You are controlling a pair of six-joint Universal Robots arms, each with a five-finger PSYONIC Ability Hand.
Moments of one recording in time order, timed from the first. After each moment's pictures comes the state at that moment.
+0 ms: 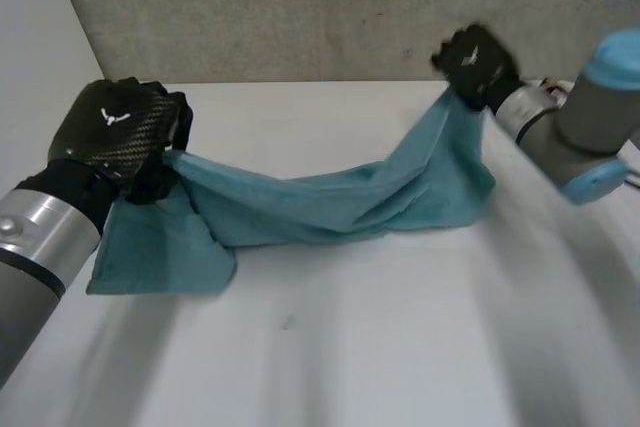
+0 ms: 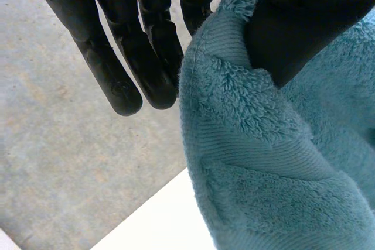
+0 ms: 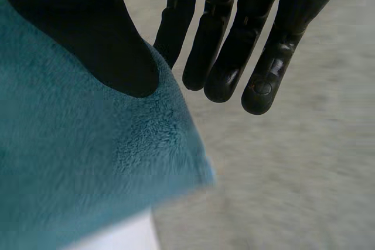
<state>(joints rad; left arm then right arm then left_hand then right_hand) 4.37 -1.43 -1.86 3.34 -1.41 3.44 1.81 -0.69 0.72 -0.16 1.11 2.38 1.14 1.20 1.19 1.20 0.95 0.98 1.18 1.18 1.19 0.98</state>
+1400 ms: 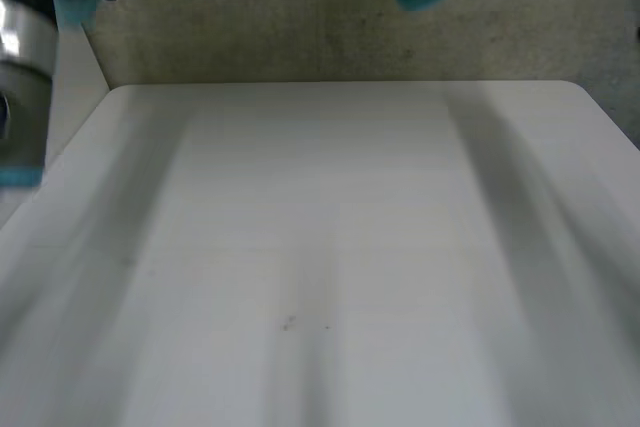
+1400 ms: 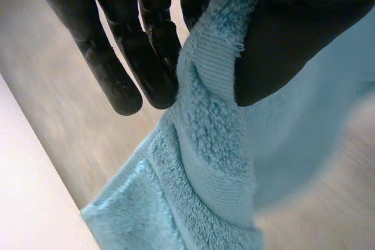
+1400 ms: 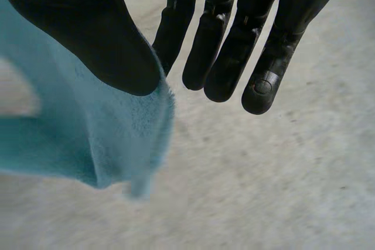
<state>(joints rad) 4.53 -1.83 -1.43 3.89 -1.42 3.45 1.77 -1.29 1.20 -0.48 1.42 2.69 1.14 1.20 1.20 1.20 0.95 0.98 1.18 1.19 1.19 0.98</state>
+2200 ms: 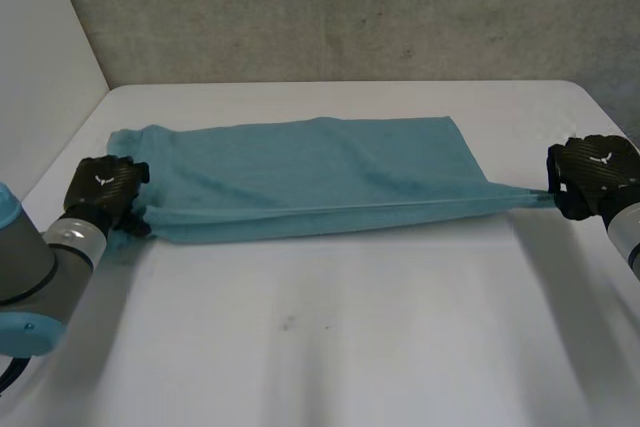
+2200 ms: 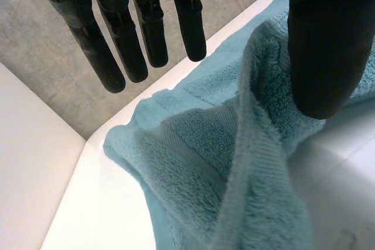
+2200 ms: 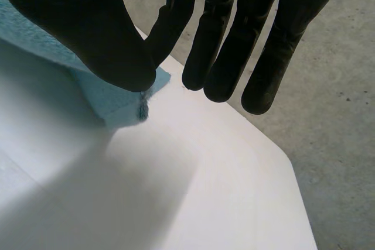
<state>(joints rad) 4.66 -2.08 -1.78 3.72 -1.38 3.57 1.54 -1.28 1.81 -0.38 1.26 2.70 0.54 0.53 0.54 0.53 0.35 0.98 1.18 1.19 1.19 0.98</state>
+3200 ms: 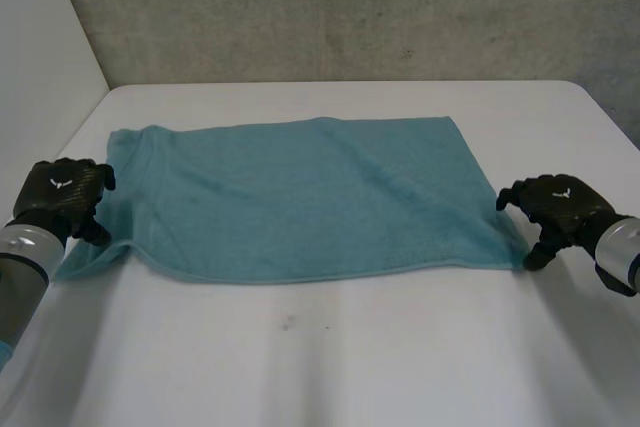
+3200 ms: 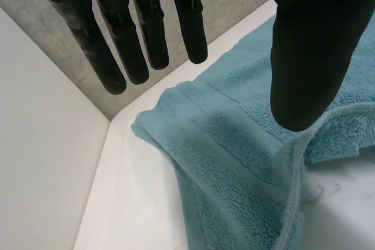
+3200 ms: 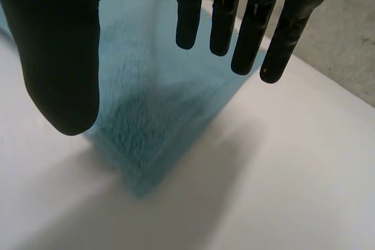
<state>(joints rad) 4.74 -1.82 -1.94 3.59 -1.38 3.56 1.50 -1.14 1.70 -0.09 1.02 2.60 0.56 0.55 0.56 0.55 0.37 0.40 0.48 0.48 0.49 0.30</state>
